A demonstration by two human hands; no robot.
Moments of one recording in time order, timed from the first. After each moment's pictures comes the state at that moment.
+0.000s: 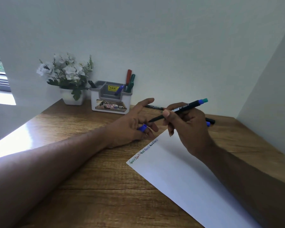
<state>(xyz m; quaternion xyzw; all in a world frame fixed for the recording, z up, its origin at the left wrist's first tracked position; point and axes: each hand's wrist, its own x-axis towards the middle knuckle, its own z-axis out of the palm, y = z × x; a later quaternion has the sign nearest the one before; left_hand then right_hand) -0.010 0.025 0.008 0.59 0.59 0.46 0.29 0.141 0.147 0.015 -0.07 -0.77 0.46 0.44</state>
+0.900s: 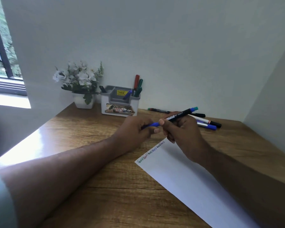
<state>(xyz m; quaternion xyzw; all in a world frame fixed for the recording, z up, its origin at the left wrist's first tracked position) -0.006 0.019 -0.004 0.59 0.67 0.46 -0.01 0.127 0.131 0.014 -0.12 -0.78 0.51 0.35</state>
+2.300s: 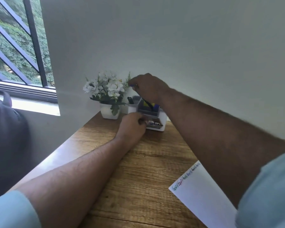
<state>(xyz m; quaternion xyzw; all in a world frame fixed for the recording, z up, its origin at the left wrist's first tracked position) -0.108 0.017 -0.008 0.37 0.80 0.46 -0.08 -0.088 0.109 0.113 -0.04 -0.98 0.01 0.21</state>
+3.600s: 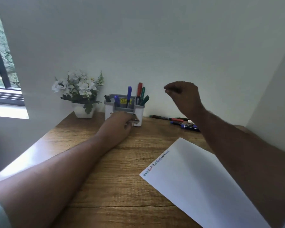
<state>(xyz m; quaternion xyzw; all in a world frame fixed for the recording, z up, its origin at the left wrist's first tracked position) -0.081 0.021 0.001 0.54 0.77 0.32 -0.12 0.055 0.206 0.082 -0.13 -0.83 0.25 0.47</state>
